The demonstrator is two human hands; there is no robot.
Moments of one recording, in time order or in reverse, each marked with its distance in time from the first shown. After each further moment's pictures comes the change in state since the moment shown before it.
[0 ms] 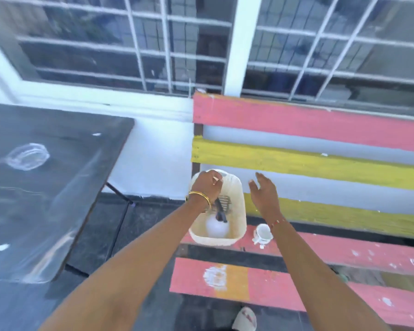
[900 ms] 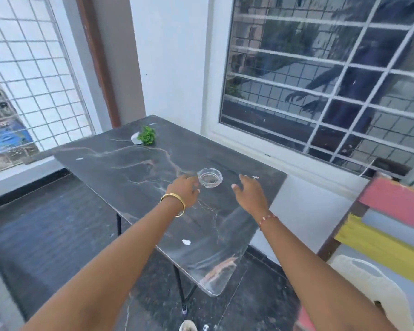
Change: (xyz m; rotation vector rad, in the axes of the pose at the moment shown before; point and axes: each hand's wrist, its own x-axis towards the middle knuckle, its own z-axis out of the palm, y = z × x) left_hand -0.124 -0.245 -0.402 0.412 0.432 -0.311; right_hand -0.087 -0.404 0.242 -0.104 -0.293 -0.656
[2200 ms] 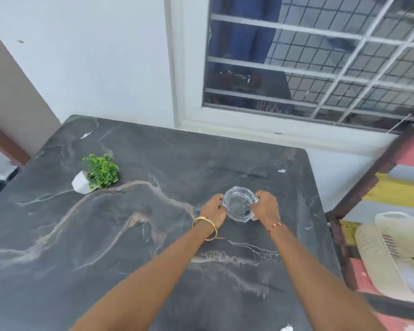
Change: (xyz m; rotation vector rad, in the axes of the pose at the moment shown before) left_hand 0.270 -0.099 0.055 -0.525 -0.632 0.061; right_hand 0.197 -0.026 0.161 0.135 0.147 0.847
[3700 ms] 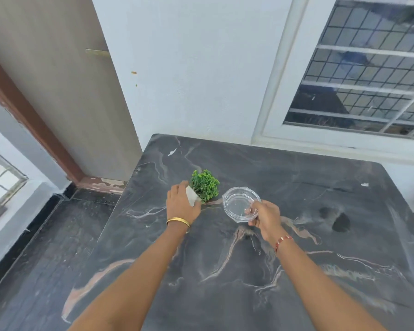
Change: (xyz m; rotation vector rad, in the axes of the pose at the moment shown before) left_hand -0.016 -0.143 -0.323 0.374 0.513 0.191; right_hand -0.117 -0.220 0.161 0.950 -0.116 0.262
